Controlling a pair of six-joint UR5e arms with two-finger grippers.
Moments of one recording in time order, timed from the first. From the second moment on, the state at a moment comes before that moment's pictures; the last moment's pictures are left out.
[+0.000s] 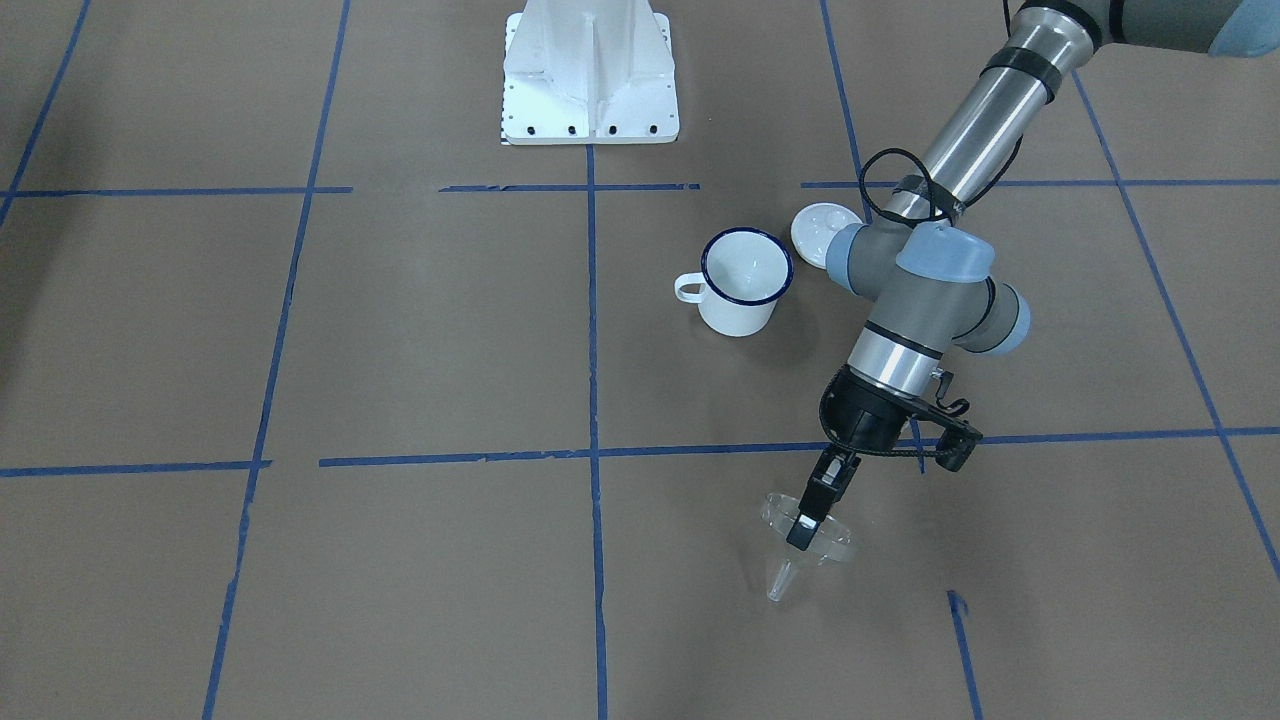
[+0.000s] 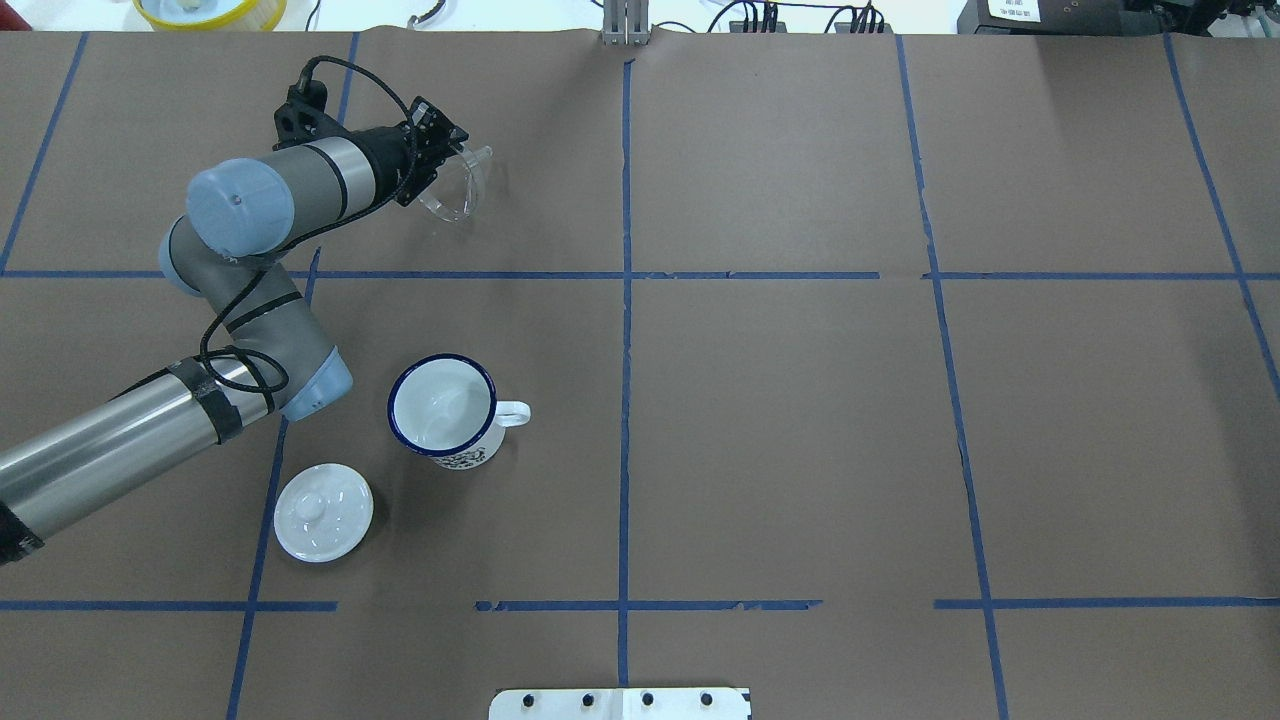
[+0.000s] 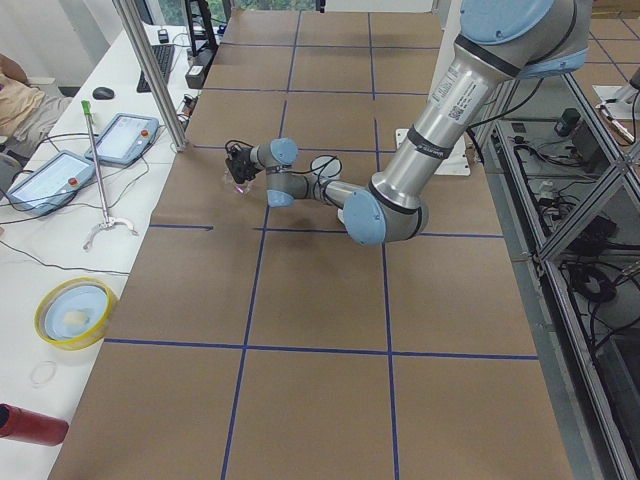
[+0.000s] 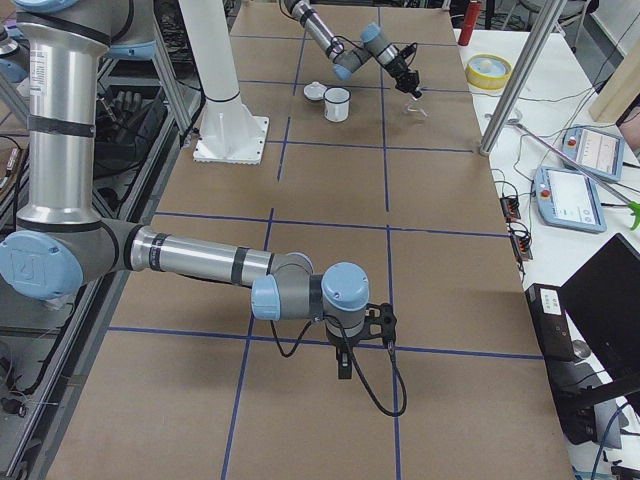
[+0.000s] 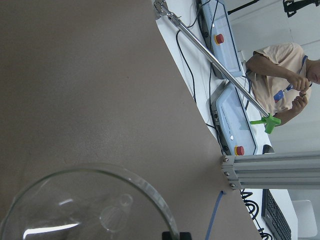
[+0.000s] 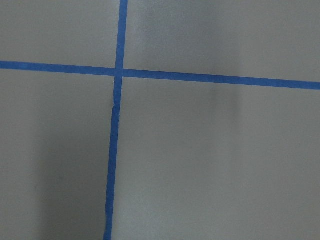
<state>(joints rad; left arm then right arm) -0.76 -2.22 -1.06 -2.89 -1.53 -2.04 1.57 -1.69 1.56 -1.37 2.29 0.01</state>
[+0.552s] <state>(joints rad) -0.77 -2.13 -1.34 -2.66 -1.72 -2.02 1.57 -1.69 1.56 -1.37 2.29 0.01</state>
